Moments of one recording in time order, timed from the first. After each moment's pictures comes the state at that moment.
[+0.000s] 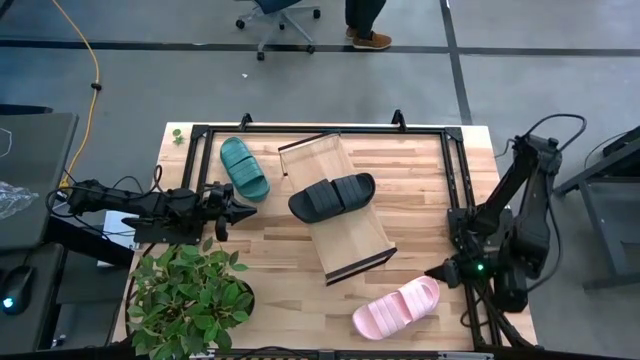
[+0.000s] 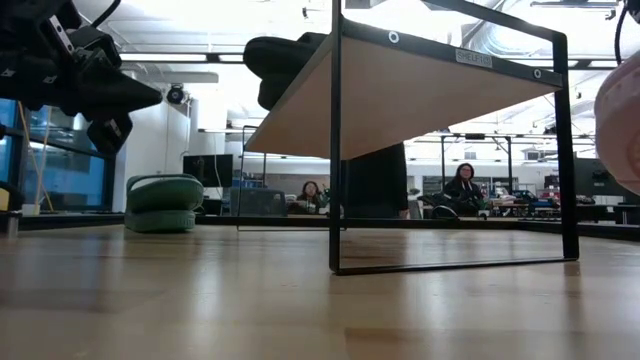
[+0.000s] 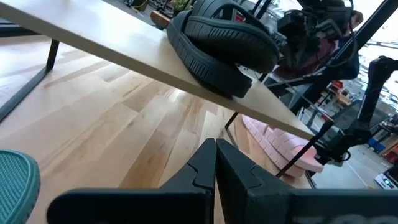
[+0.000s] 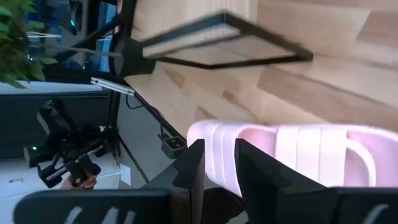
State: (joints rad) left arm -0.03 0.17 0.01 0.04 -0.20 -0.53; right arm 1.19 1.10 0.98 -0.94 0.77 2.24
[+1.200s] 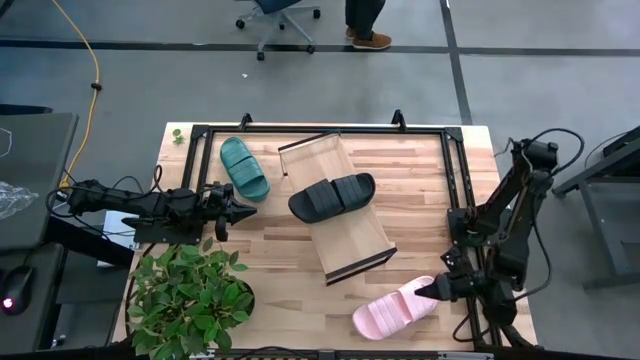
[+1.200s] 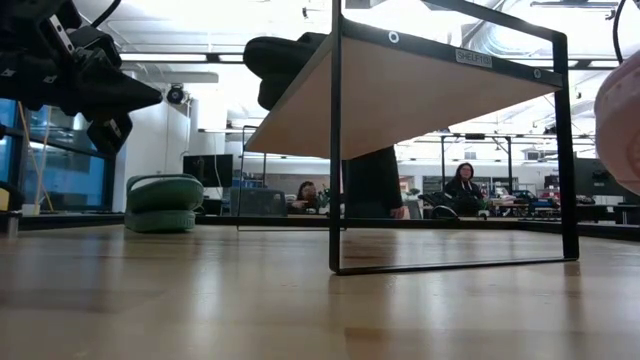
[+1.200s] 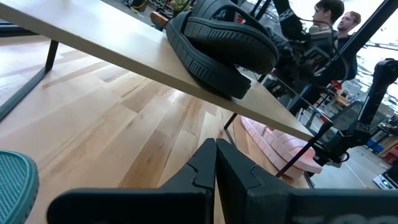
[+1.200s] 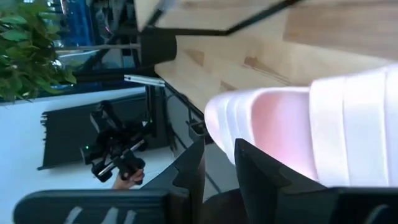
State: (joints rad) left arm -0.03 0.17 0.01 0.04 -0.20 -0.53; right arm 1.24 1.18 0.66 -0.30 0.88 2.30
